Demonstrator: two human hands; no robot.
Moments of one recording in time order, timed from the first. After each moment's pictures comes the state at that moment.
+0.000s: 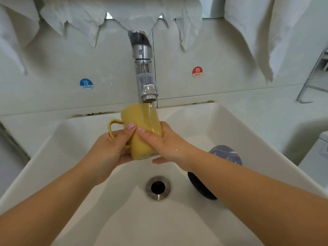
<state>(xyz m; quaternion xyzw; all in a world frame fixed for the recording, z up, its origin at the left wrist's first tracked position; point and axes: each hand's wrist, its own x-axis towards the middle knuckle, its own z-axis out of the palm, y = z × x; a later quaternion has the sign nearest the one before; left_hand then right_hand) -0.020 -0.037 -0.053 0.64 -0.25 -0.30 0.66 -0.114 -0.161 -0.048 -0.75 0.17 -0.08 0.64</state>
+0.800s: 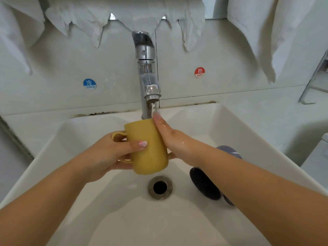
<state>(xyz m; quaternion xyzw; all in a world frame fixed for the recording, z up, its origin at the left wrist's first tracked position) -0.007 -0.022 -0.046 0.68 -0.31 -0.37 0.55 -0.112 -0.172 -0.037 -0.75 0.20 -0.01 0.63</state>
